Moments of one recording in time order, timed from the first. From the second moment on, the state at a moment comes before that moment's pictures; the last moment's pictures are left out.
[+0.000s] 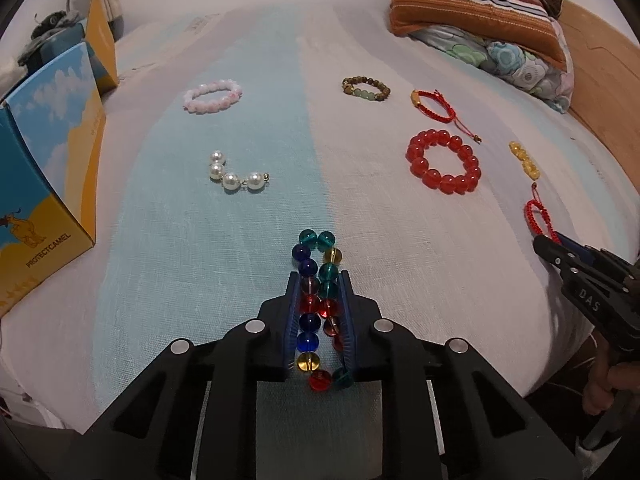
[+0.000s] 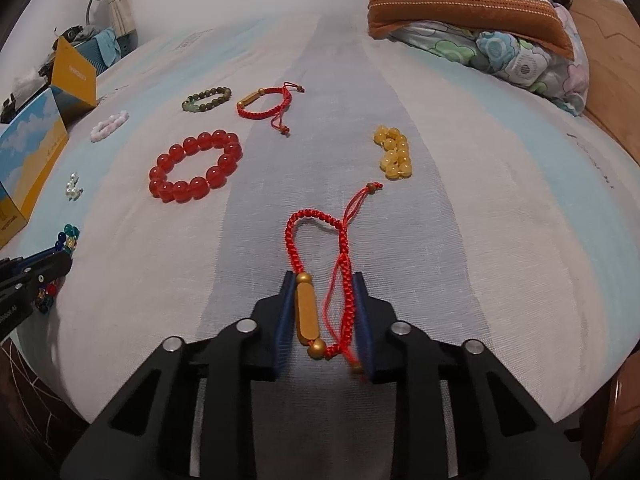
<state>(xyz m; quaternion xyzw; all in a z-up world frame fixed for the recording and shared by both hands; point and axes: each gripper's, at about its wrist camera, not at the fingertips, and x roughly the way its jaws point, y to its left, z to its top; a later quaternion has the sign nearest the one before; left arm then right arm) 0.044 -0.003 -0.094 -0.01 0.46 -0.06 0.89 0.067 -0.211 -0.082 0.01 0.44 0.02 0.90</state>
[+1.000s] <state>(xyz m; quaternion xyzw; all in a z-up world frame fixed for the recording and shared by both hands) 0.040 0.000 -0.063 -0.02 0.45 -0.07 0.89 0.055 -0.219 -0.050 0.03 0.42 0.02 0.91</state>
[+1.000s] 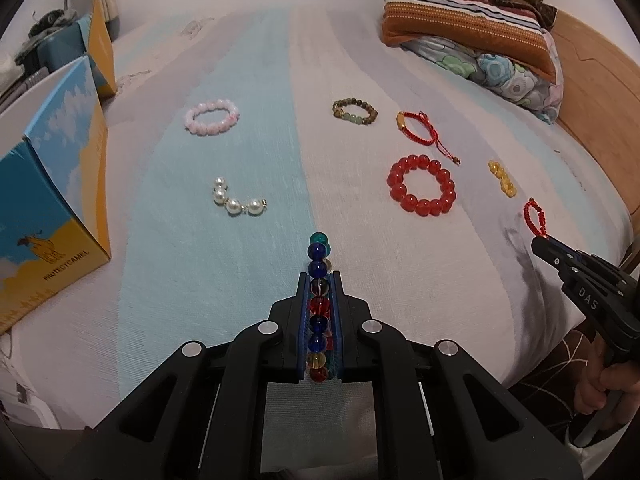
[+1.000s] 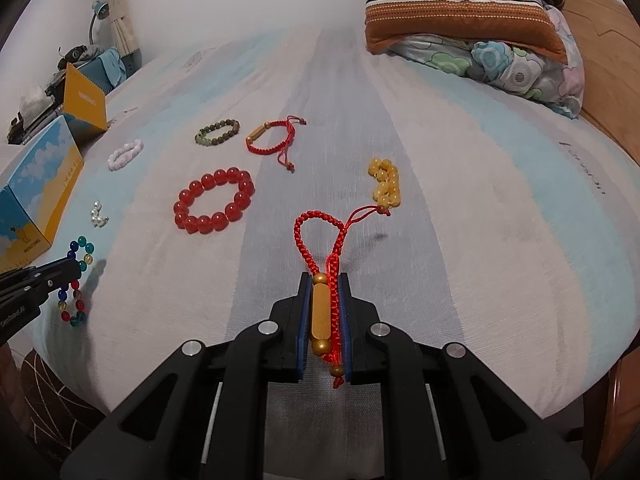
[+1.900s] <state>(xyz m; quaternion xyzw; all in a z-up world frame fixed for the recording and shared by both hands) 0.048 0.009 0.003 -0.01 0.40 -0.07 0.91 0.065 -0.184 0.030 0.01 0.36 0.05 0.93</state>
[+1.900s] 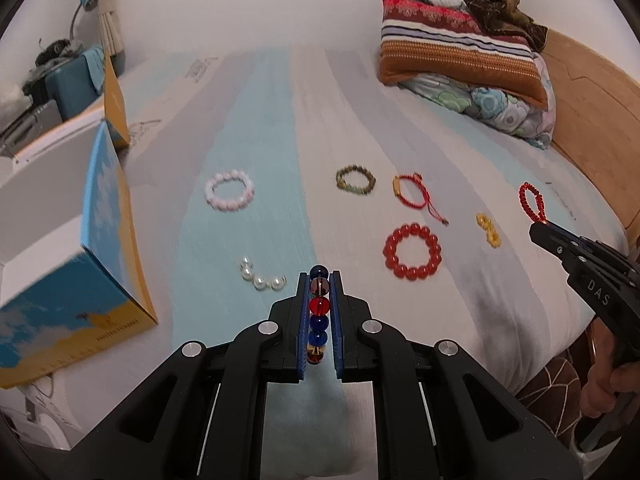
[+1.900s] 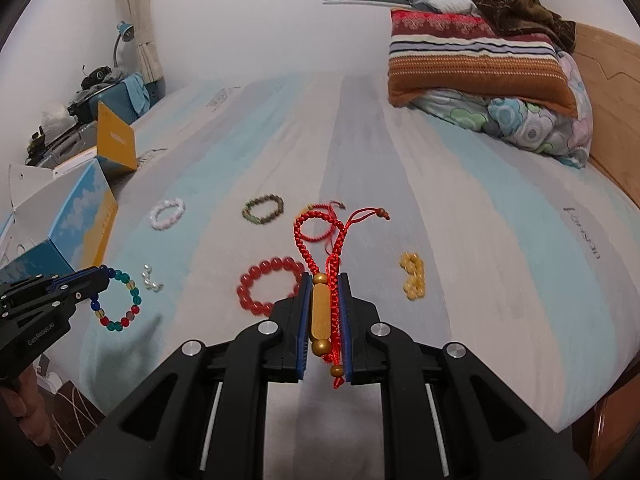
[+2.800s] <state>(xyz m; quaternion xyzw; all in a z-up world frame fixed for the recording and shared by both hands) 0.077 0.064 0.094 -0.01 0.34 0.00 0.94 0.102 -0.081 0.095 -0.03 0.32 0.13 0.94</state>
